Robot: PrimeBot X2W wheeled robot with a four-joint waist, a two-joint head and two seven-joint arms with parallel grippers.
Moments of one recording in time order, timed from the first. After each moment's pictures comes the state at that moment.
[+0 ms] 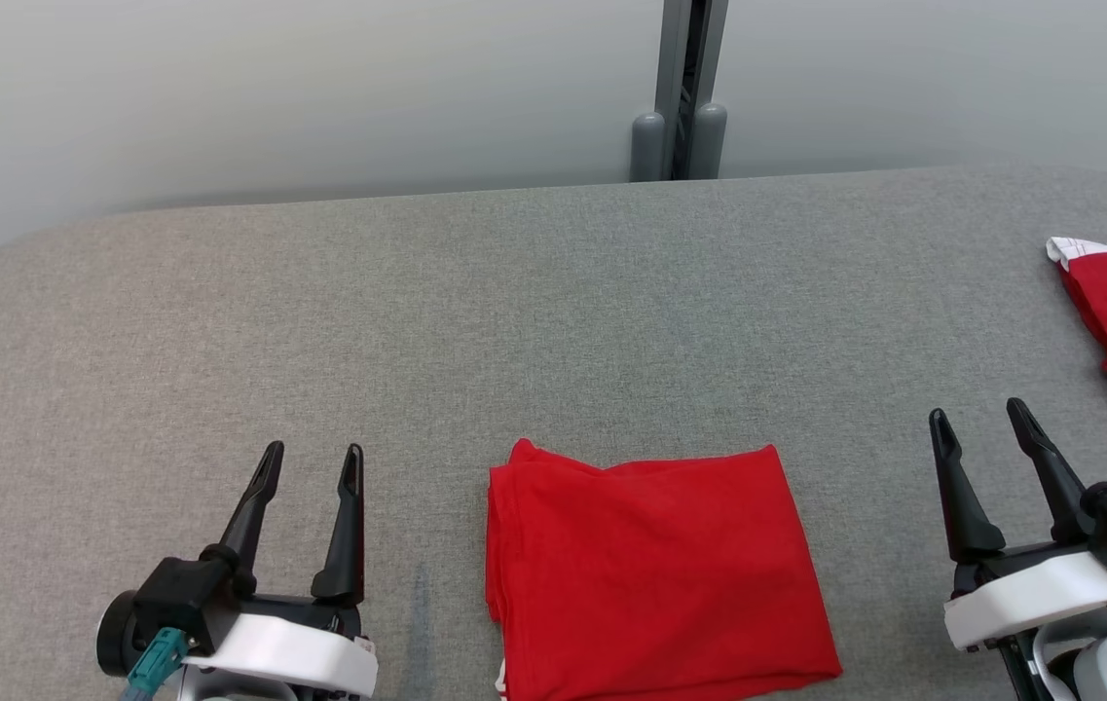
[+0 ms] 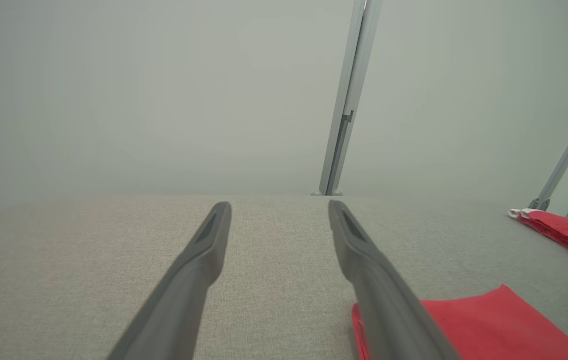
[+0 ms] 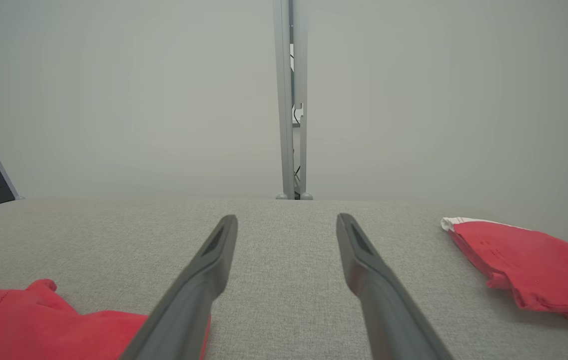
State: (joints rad) left arm -0.03 0.05 -0.11 0.15 -0.24 -0.04 -0.26; right arm -0.13 -0.17 0.06 0.25 0.24 0.13 -0.26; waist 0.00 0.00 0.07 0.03
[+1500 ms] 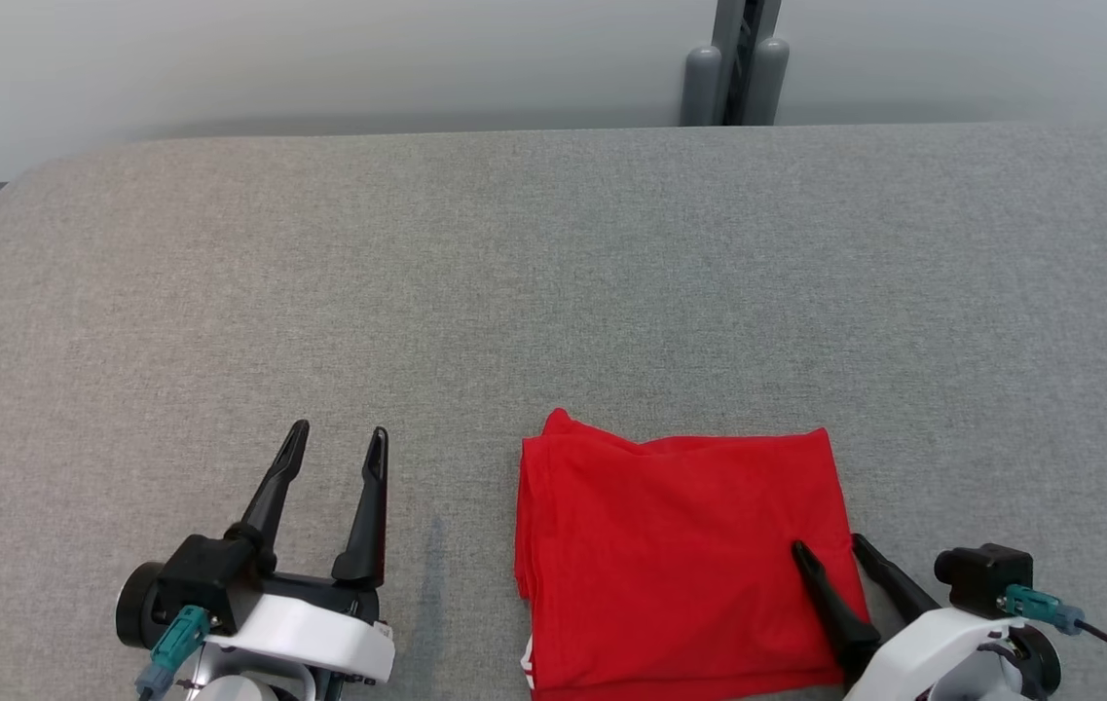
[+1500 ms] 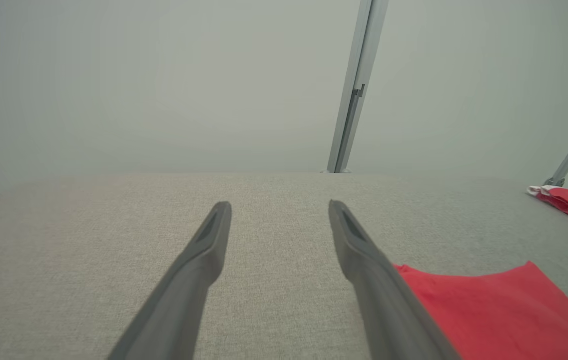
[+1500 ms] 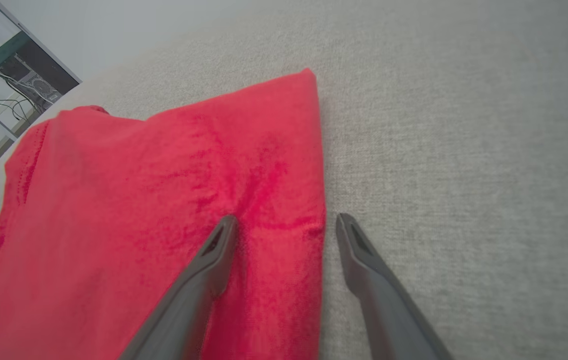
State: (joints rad) left arm -0.07 0.05 -0.15 0.17 -0.22 -0.05 -0.26; right arm -0.20 -0.21 0.47 0.56 0.66 0.13 -0.20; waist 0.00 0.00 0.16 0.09
